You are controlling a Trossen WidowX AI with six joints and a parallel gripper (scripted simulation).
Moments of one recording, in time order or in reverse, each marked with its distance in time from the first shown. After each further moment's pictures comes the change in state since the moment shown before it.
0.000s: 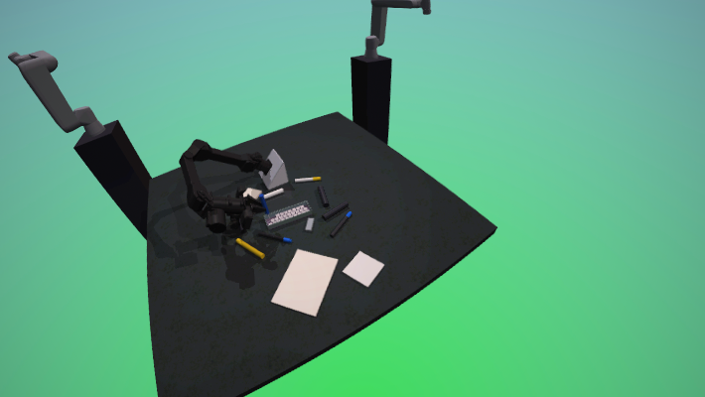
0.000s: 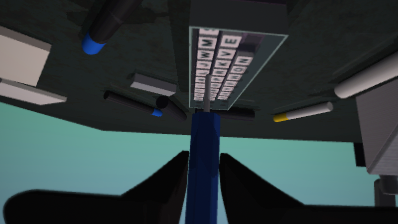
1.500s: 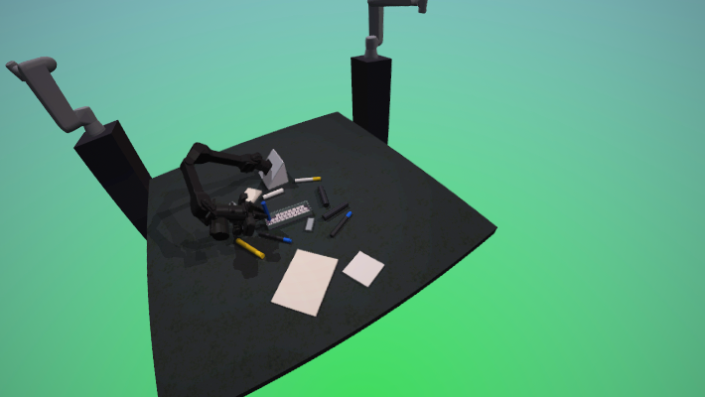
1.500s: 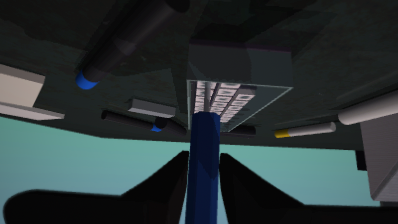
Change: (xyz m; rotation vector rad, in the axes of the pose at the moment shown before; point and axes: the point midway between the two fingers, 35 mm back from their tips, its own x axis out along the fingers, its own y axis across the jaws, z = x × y) arm 0.016 0.001 0.031 0.002 -0.002 0.003
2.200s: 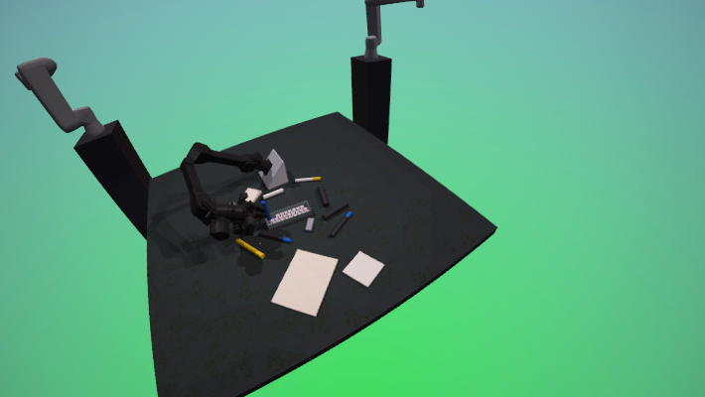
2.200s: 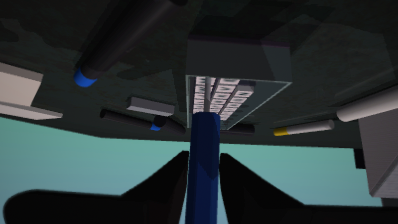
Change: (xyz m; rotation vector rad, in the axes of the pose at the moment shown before) arm -0.001 0.000 -0.003 0.004 0.001 -0.007
